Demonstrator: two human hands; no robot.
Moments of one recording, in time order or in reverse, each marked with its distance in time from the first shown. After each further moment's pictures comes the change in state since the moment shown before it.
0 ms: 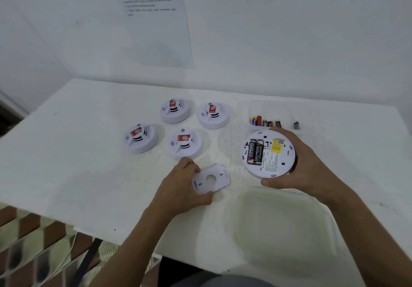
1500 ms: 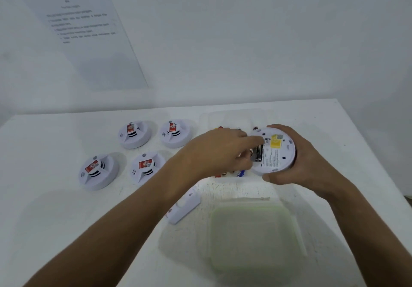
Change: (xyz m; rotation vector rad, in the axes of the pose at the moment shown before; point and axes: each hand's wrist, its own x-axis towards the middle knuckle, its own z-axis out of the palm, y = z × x) left_hand 0.094 0.174 -0.061 0.206 -0.104 0.815; right_hand -0.017 0.000 -0.064 0.012 0.182 -0.034
